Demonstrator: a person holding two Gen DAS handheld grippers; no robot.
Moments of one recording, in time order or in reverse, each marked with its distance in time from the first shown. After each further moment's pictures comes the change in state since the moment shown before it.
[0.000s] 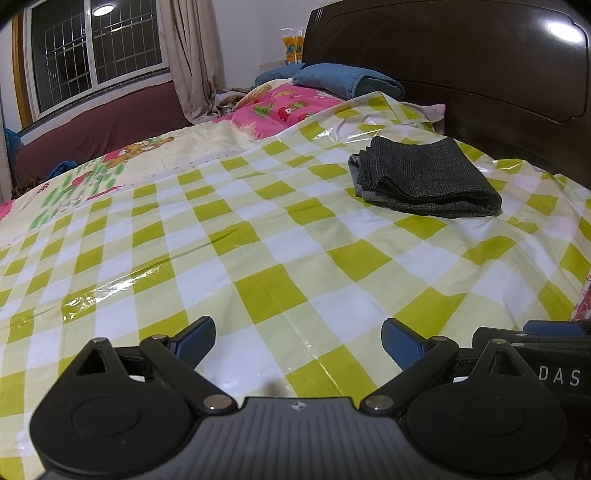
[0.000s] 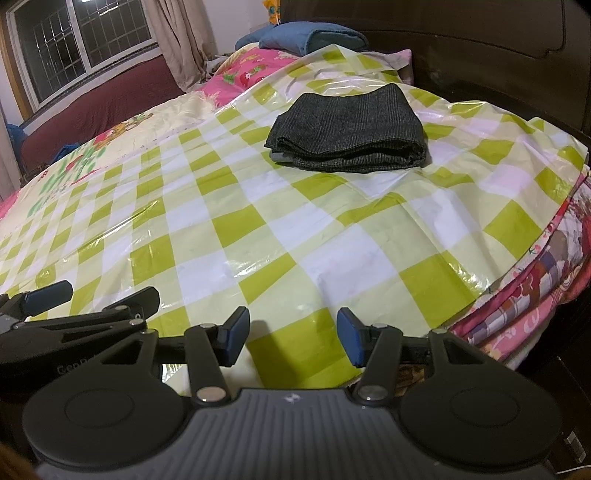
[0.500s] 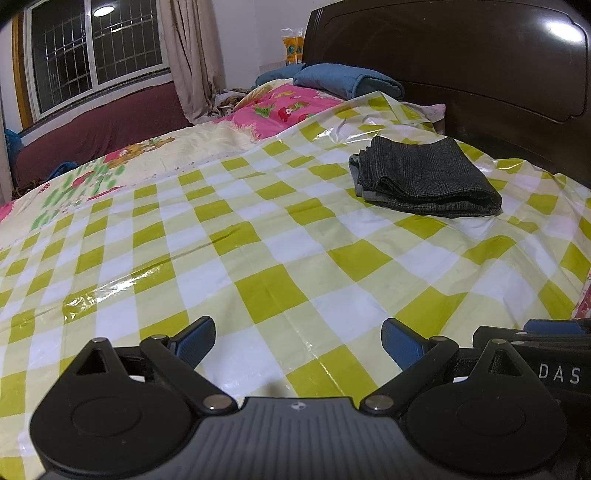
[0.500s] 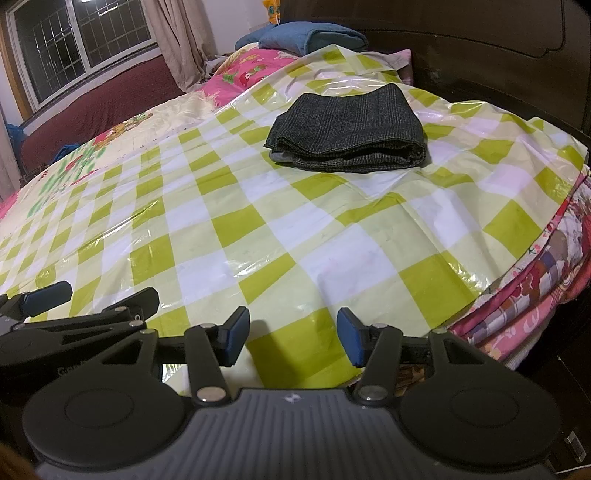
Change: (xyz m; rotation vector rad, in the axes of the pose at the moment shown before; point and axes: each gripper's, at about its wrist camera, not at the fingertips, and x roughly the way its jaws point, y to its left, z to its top) left arm -0.001 0.001 0.001 -0.002 0.001 0.001; right arm 0.000 0.000 0.000 -0.001 0.000 0.000
